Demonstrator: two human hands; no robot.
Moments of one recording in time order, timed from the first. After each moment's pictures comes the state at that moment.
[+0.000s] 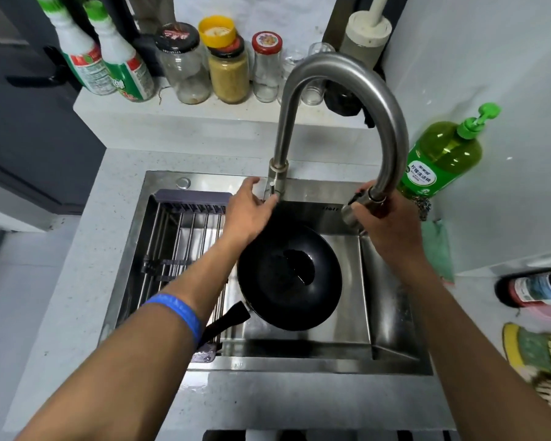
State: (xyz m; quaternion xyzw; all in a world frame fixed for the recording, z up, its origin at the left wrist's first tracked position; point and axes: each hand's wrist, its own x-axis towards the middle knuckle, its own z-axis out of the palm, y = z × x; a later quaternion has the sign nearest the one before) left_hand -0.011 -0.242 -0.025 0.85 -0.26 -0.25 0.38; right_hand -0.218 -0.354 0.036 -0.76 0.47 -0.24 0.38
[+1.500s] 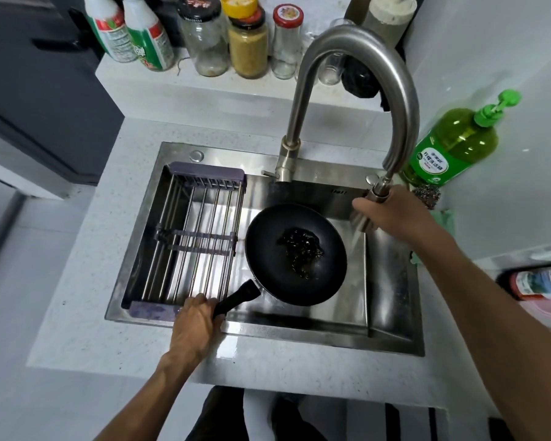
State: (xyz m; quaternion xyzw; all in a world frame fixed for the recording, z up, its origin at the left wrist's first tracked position) left_hand -0.101 -0.006 -0.118 0.89 -0.34 -0.29 0.12; right_hand -0.228 -0.372 0.039 -0.83 0.47 0.06 0.28
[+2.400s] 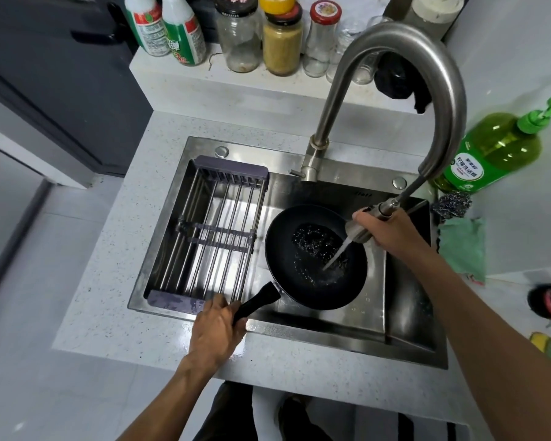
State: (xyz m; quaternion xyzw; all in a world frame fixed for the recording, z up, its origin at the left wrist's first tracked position) left_hand -0.115 0.003 -0.116 0.90 -0.33 -0.27 0.08; right_hand -0.215 -0.346 -0.018 -0.76 0.44 0.00 0.48
